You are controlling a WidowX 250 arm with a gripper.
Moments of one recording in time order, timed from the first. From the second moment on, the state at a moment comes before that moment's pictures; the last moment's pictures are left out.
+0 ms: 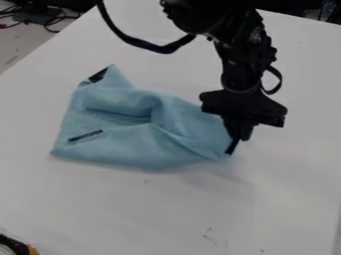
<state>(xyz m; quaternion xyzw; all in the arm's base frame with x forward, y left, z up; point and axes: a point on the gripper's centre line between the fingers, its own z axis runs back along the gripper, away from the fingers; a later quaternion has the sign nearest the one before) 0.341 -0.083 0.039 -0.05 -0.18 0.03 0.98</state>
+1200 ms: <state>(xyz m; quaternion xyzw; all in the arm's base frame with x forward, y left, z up) 0.386 -0.058 0.077 -0.03 -0.10 -0.16 0.98</state>
